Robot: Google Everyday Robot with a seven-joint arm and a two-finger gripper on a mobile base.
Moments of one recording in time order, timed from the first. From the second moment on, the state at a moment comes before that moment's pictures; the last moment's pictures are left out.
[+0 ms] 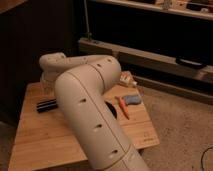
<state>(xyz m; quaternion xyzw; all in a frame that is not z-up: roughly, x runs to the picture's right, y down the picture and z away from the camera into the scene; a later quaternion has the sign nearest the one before) -0.366 0.013 0.876 -0.02 -0.39 -0.70 0.60</state>
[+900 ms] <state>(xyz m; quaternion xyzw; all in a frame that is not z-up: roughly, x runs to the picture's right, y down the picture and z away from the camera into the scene) -0.387 0.045 0.917 -0.05 -0.38 -0.70 0.60</state>
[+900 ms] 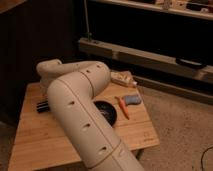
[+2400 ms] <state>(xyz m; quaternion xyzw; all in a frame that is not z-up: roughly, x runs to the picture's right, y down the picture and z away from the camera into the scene) -0.347 0.075 0.915 -0.11 -0.38 -0.70 0.59</state>
